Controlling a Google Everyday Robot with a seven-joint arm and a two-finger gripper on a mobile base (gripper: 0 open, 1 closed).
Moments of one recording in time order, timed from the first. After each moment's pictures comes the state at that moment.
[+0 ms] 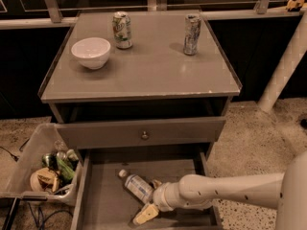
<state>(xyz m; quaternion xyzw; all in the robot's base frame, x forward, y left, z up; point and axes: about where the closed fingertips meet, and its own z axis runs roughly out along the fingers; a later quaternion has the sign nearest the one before) 0.456 0.016 0.374 -0.46 0.80 0.27 0.27</state>
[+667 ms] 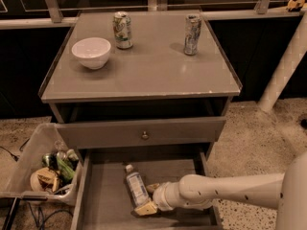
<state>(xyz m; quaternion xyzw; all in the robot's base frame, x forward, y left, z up) 0.458 0.016 0.371 -0.45 0.80 0.27 0.28</state>
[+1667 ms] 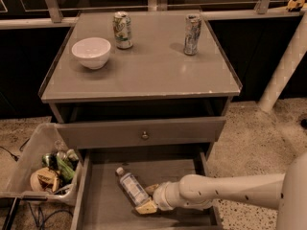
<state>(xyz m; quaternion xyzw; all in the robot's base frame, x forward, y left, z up) 0.458 0.016 0.371 -0.45 0.80 0.27 0.28</state>
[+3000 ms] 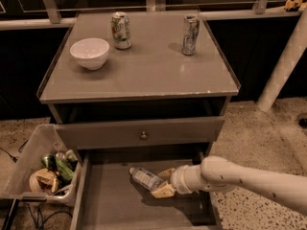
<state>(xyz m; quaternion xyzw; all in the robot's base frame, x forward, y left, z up) 0.488 -0.041 0.436 -0.46 0.79 0.27 0.30</state>
